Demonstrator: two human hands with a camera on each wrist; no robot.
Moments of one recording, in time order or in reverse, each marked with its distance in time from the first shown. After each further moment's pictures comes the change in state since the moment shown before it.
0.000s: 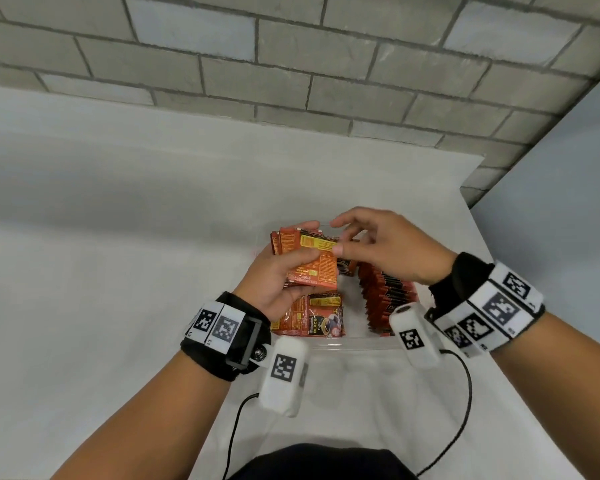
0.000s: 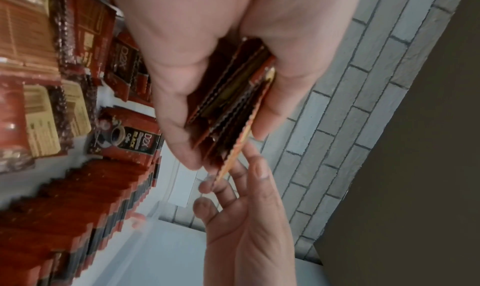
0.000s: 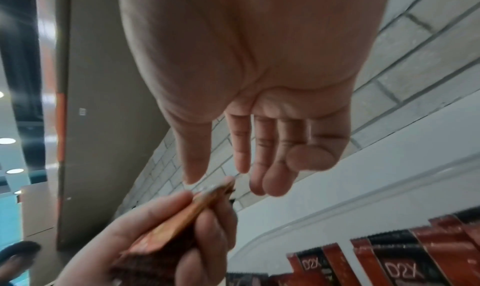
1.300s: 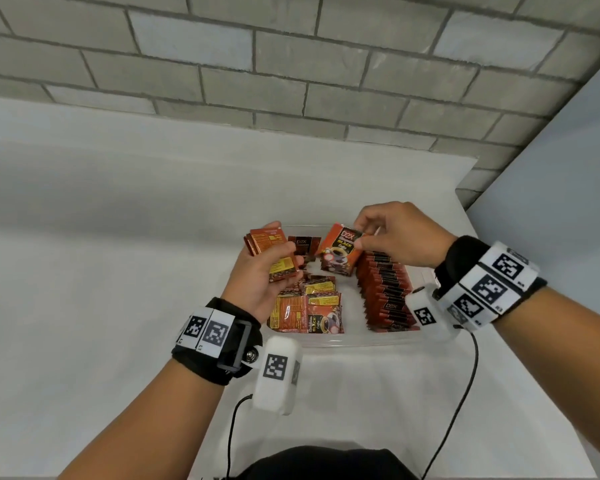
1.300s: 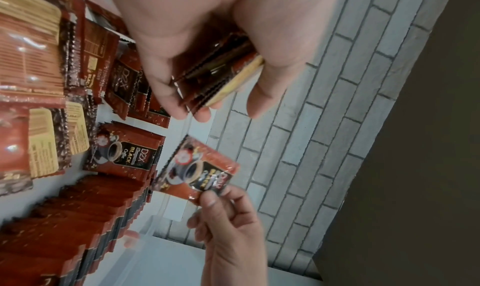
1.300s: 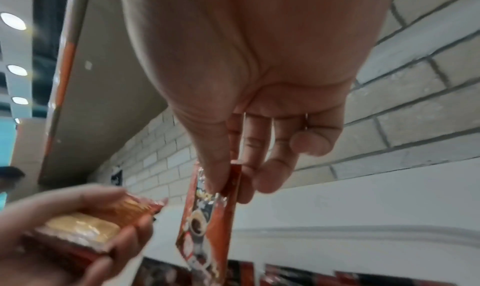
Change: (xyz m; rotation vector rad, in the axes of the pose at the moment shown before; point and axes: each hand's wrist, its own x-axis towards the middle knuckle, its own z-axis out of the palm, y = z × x) left_hand -0.006 -0.001 -0.012 -0.044 0.211 0.096; right_hand 0.003 0.017 -0.021 -0.230 0.035 -0.004
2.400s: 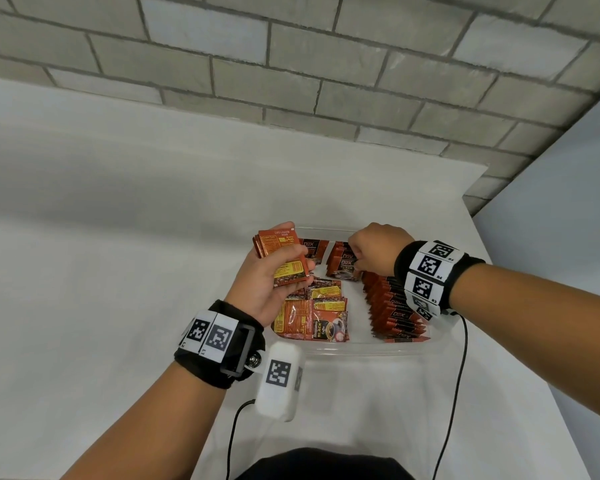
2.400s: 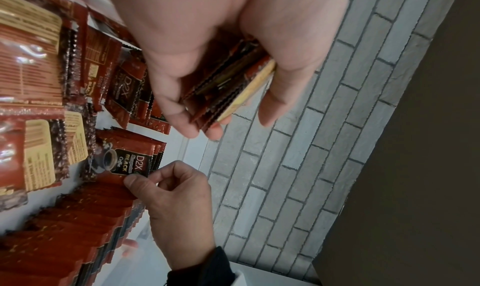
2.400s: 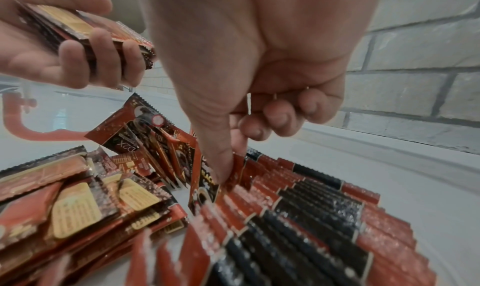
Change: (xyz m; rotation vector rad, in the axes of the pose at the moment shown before) left_hand 0.002 0.003 -0.005 -0.013 -0.042 -0.016; right_hand 0.059 0.021 0.047 -0.713 -0.240 0.046
